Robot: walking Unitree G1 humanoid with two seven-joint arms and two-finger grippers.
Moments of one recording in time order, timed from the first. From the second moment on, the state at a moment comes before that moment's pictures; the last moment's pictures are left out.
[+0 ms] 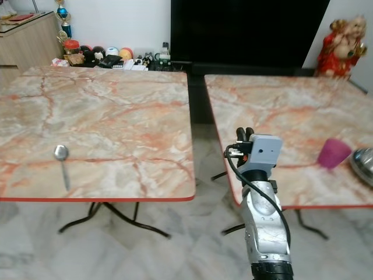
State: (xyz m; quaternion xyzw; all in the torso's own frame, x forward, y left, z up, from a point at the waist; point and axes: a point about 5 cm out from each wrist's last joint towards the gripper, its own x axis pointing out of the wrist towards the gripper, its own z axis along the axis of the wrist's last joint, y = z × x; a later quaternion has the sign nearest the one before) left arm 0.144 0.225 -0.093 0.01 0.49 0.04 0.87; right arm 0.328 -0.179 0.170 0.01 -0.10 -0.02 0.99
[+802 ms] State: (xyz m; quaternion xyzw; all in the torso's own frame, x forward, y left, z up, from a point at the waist) left arm 0.146 0.239 -0.089 0.02 0.49 0.05 0.87; right arm 0.333 -0.165 0.175 0.02 -0.11 0.00 0.99
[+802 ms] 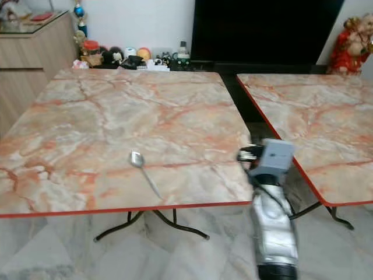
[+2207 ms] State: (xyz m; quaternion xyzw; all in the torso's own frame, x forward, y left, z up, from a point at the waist) left arm 0.143 0.235 -0.090 0.02 0.48 0.04 0.87; right arm 0.331 -0.161 0.178 0.01 -0.12 0.02 0.99
